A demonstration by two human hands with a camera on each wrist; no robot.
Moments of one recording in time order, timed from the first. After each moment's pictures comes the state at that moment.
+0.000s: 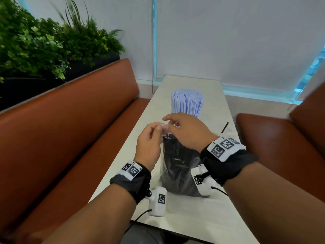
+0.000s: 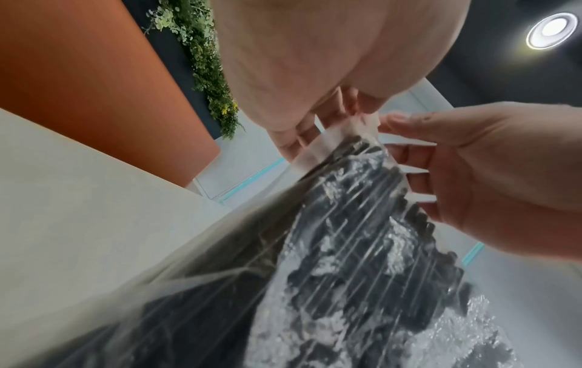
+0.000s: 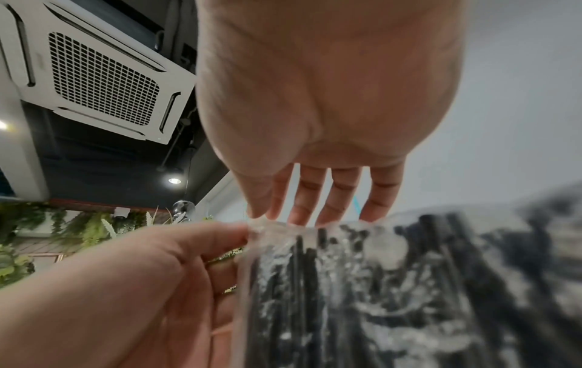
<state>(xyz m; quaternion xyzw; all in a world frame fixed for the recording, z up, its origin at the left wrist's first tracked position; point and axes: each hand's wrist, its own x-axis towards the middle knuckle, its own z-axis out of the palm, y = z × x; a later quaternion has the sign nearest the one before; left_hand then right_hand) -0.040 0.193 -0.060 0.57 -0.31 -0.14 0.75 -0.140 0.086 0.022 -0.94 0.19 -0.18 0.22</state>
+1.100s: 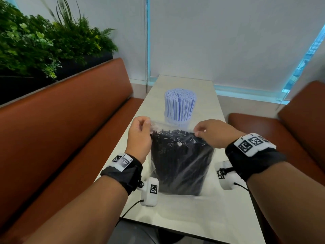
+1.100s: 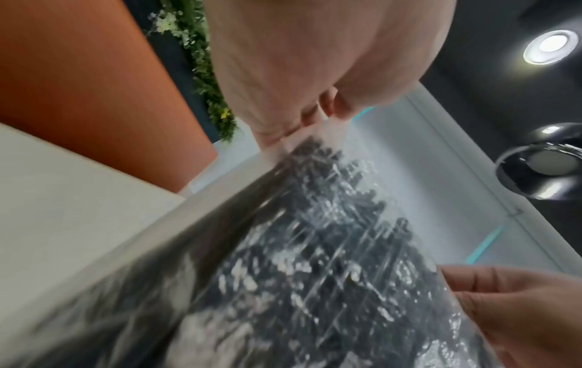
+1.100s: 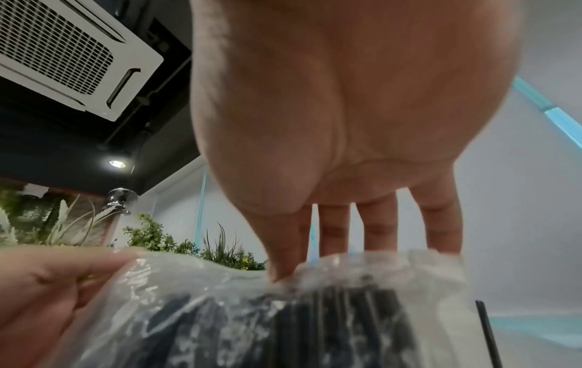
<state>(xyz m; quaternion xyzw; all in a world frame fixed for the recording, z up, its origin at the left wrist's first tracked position) -0.025 0.190 -0.047 0.62 -0.28 -0.10 0.72 -0.210 0.029 0.034 -0.93 0.33 0.00 0.15</state>
